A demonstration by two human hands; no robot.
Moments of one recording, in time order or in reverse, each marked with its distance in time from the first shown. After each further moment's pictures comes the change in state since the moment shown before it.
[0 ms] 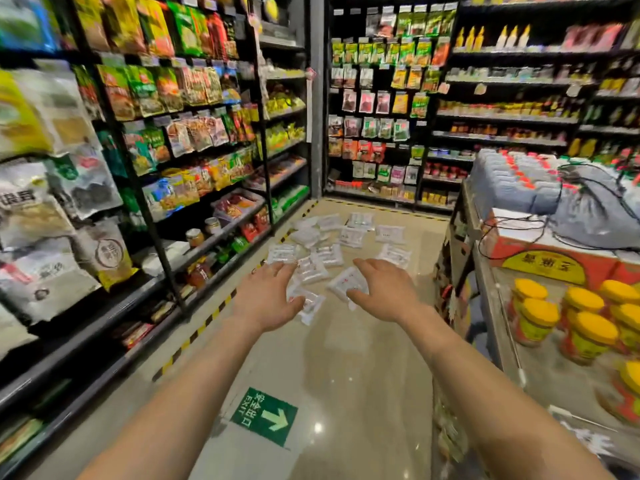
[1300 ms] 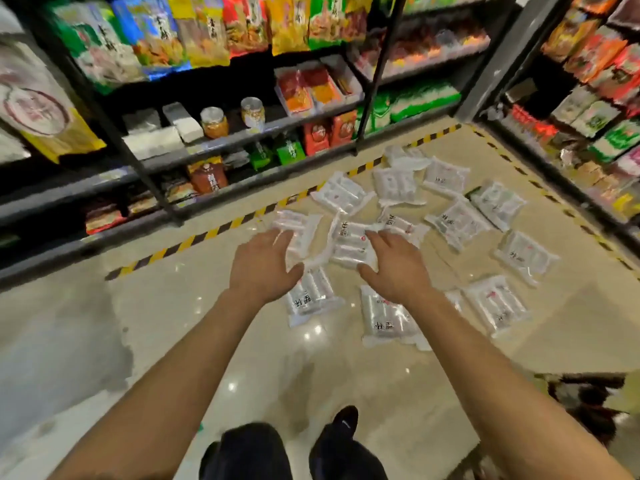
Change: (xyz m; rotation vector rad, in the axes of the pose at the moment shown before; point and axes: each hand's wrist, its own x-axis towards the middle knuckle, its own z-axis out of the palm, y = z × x) left_hand 0.749 -0.148 0.369 -0.183 -0.201 -0.709; right_hand 0.894 0.256 0.316 -0.007 -0.338 -0.515
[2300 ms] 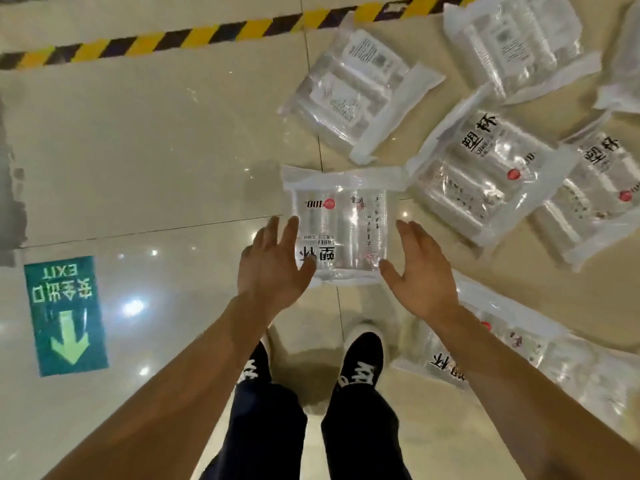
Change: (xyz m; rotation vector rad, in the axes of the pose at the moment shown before) left_hand 0.223 -0.083 0.578 -0.225 -0.289 -0.615; right_hand 0.309 0.160 0.579 0.212 -0.406 -0.187
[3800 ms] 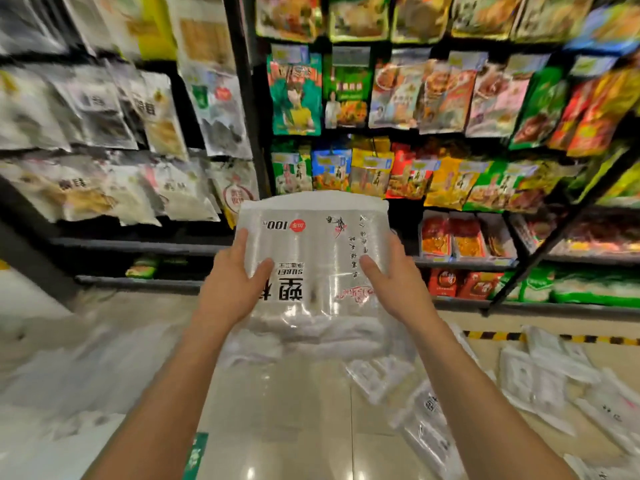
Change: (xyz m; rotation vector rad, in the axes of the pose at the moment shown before) left_hand -0.363 0.003 -0.694 -0.487 0.740 -0.101; right_hand -0.245 -0.467 -0.603 0.408 0.381 -0.411
